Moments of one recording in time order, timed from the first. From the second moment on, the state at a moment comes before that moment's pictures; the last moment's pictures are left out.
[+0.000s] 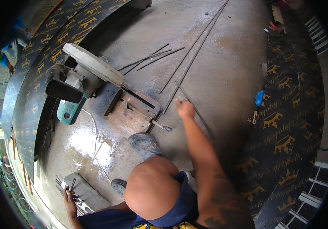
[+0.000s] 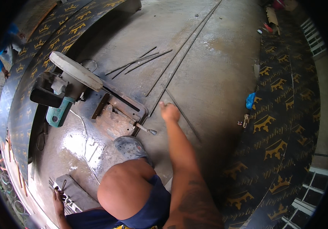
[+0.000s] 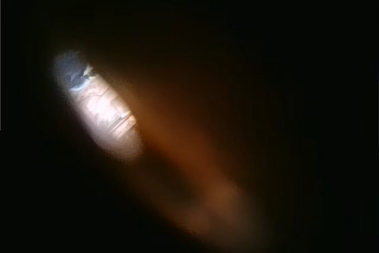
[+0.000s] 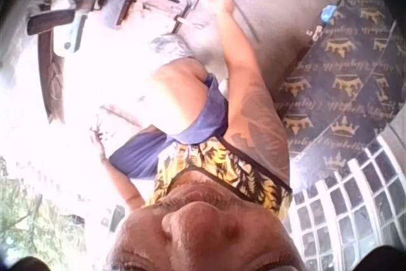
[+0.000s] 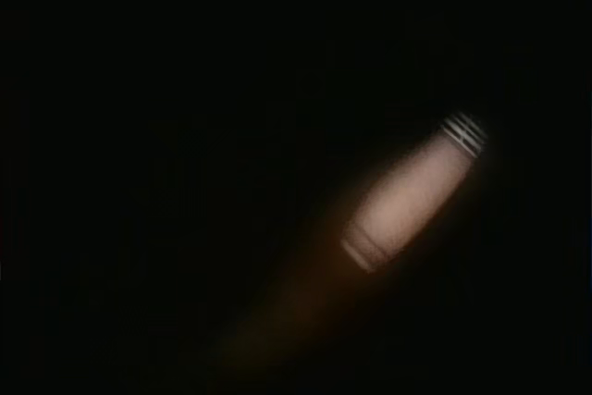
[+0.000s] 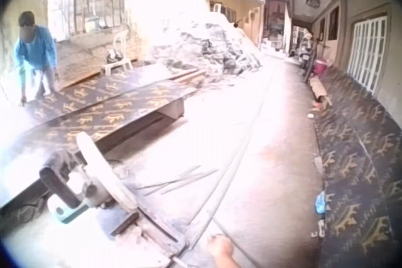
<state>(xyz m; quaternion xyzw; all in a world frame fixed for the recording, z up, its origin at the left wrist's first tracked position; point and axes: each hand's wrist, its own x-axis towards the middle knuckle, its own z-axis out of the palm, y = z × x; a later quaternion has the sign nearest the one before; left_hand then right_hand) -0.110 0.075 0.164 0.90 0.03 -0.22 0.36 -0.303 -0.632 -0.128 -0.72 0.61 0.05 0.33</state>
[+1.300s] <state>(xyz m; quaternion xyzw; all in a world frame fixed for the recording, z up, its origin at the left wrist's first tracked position) 0.013 -0.067 -0.047 0.95 -0.13 -0.27 0.02 -0.269 -0.439 -0.010 -0.54 0.12 0.31 0.77</state>
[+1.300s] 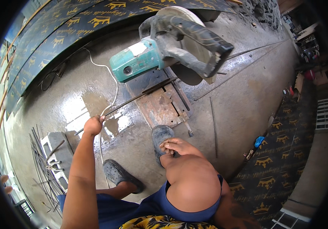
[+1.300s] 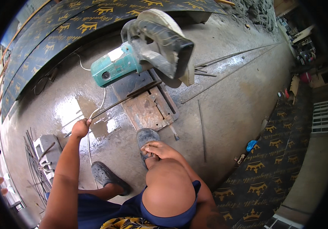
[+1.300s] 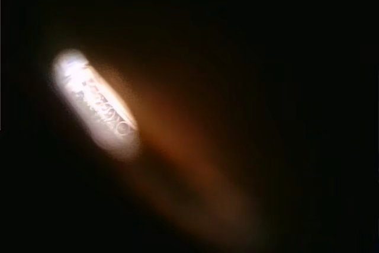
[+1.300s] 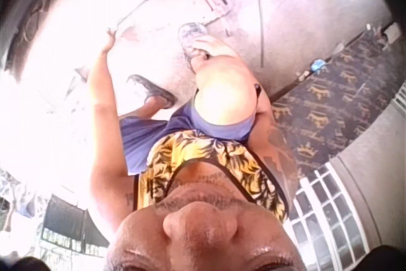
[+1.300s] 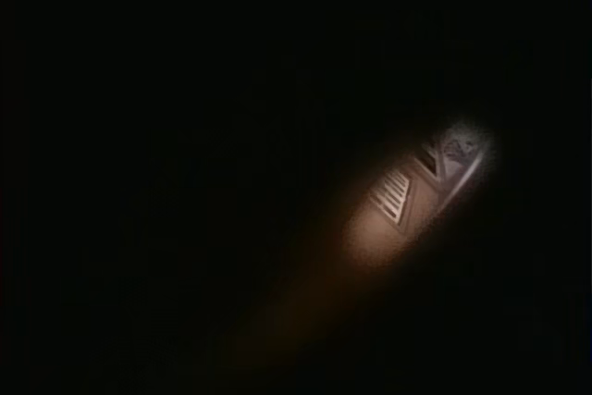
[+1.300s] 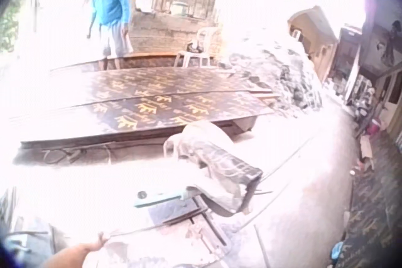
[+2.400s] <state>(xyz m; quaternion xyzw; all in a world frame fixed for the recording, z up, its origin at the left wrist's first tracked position) 0.005 0.097 -0.077 0.96 -0.08 -0.28 0.02 0.049 -0.482 0.326 -0.91 0.24 0.22 0.24</state>
